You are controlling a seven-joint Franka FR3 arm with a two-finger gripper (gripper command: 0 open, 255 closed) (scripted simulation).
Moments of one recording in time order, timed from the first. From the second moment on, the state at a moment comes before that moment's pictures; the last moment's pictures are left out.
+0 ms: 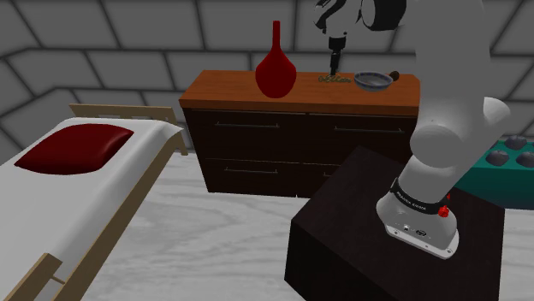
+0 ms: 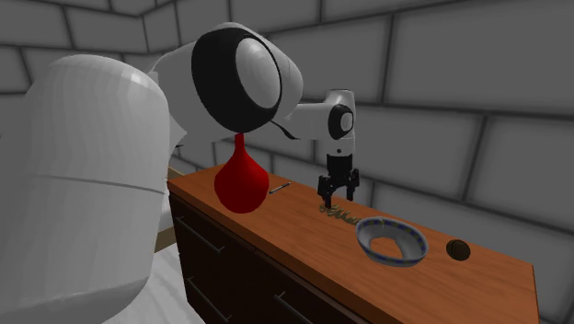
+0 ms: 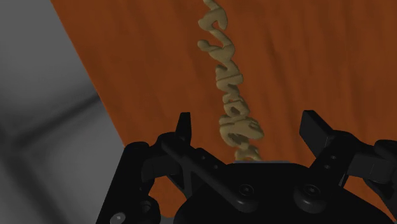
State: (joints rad) arm -0.28 0.59 -0.52 -1.47 0.21 1.95 -1.18
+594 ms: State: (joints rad) arm -0.29 0.63 -0.51 -1.50 0.23 2.01 -1.19
